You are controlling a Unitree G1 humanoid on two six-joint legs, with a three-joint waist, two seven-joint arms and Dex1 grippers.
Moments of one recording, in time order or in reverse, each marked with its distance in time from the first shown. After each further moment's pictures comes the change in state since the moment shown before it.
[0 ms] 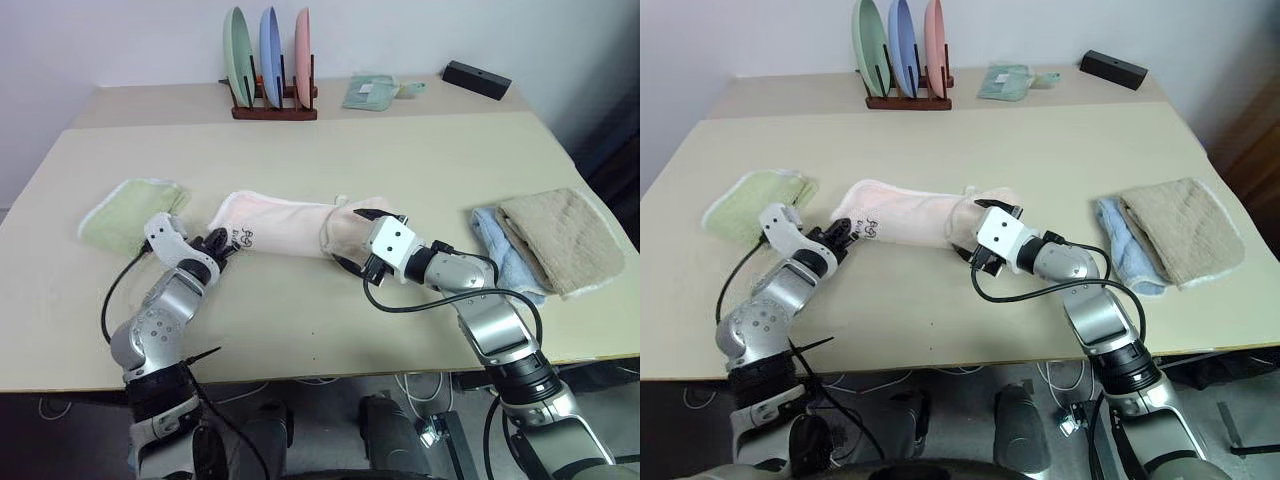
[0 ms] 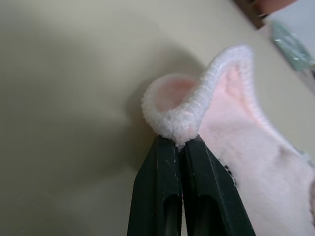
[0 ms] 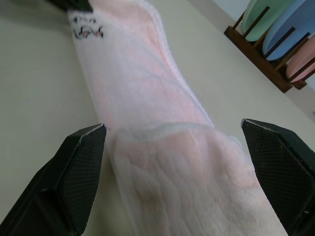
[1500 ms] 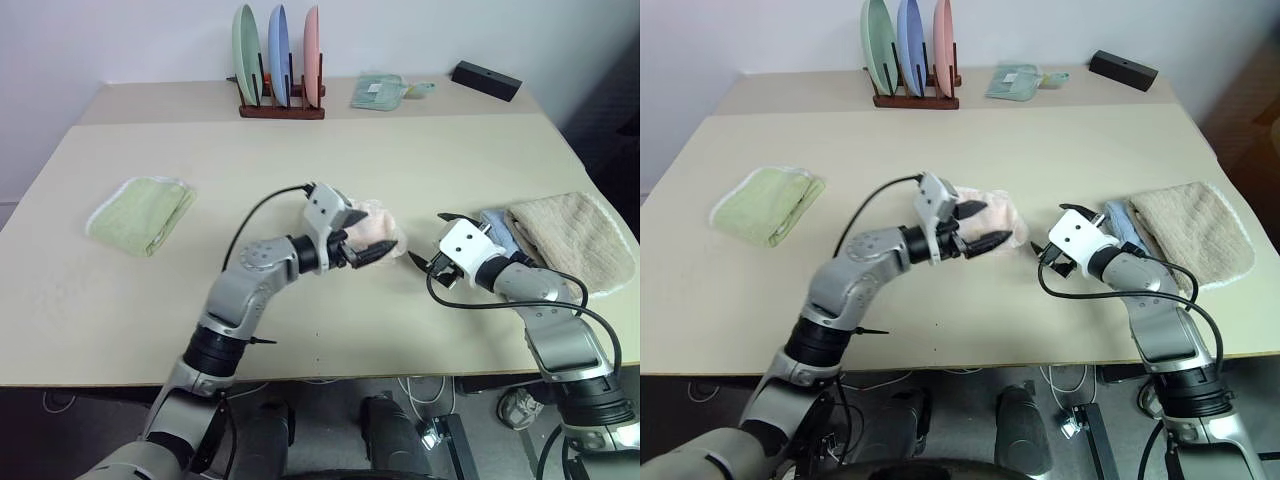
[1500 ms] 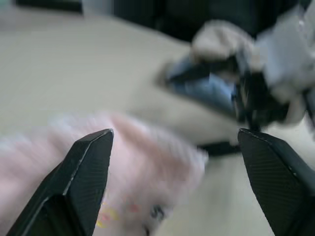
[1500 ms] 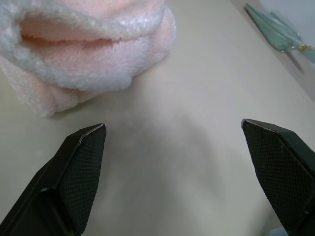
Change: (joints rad) left arm -0.209 0.063 -0.646 0.046 0.288 -0.219 -0.627; right arm 0.163 -0.199 -0.220 0.004 -0.036 0.044 -0.049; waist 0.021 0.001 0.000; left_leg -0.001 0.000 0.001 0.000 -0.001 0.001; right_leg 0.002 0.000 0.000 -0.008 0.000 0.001
